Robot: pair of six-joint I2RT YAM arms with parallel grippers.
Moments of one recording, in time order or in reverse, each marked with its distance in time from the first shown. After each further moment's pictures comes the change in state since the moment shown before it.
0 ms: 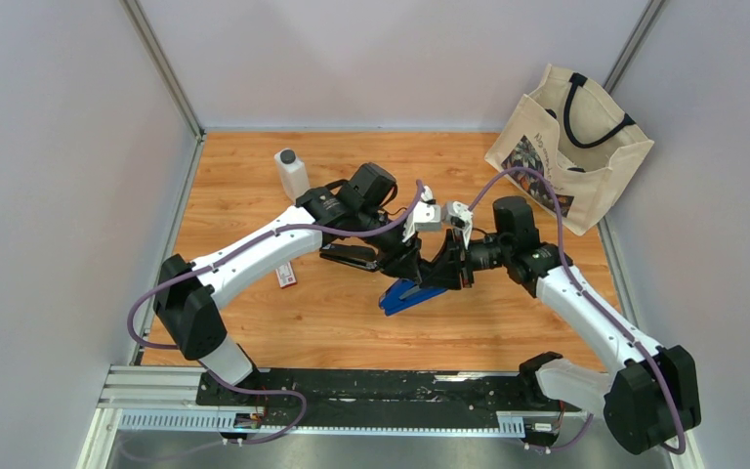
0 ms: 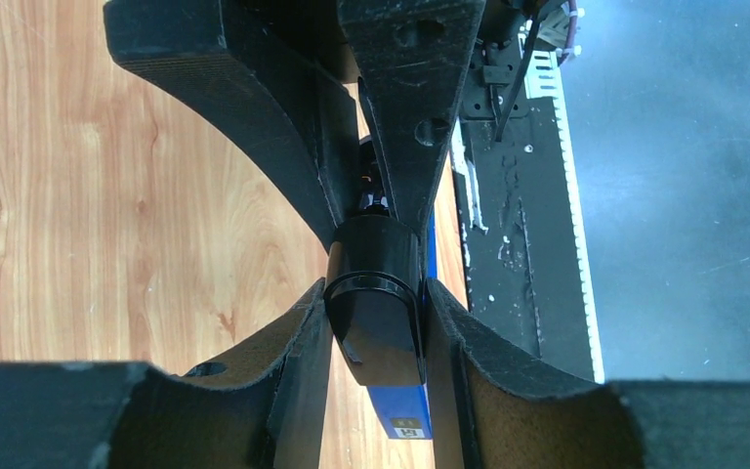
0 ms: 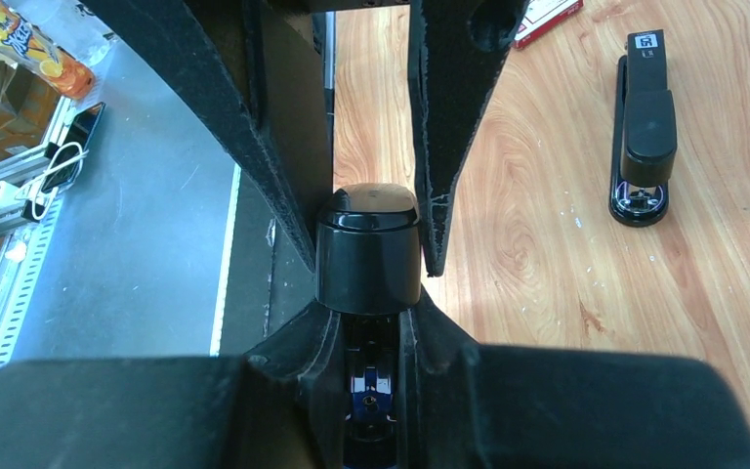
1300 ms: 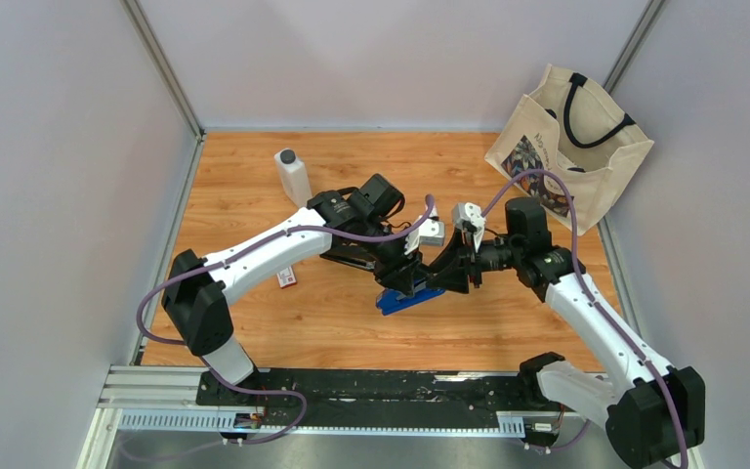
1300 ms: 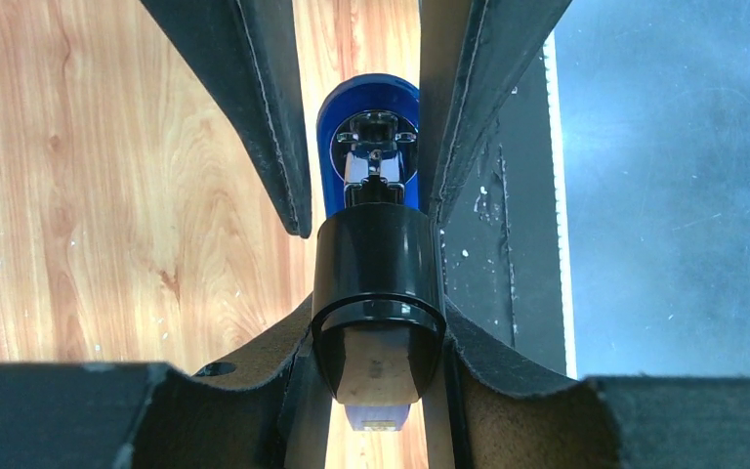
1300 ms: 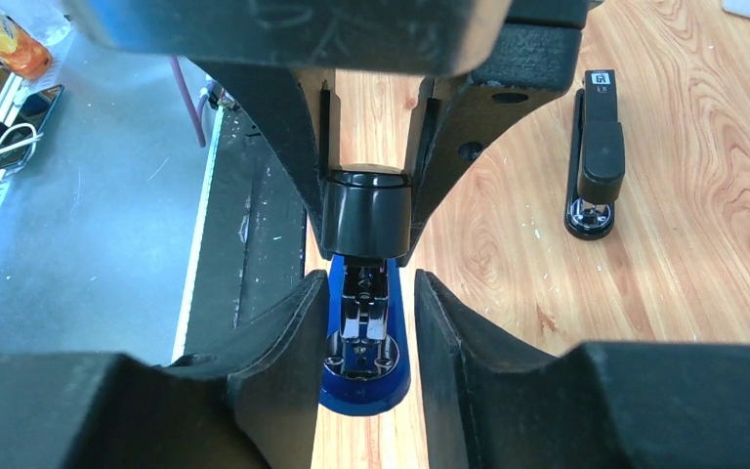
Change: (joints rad) left arm -0.024 0.040 0.000 -0.122 -0.030 0.032; right arm -0.037 -0.079 0.008 -0.069 -0.006 -0.118
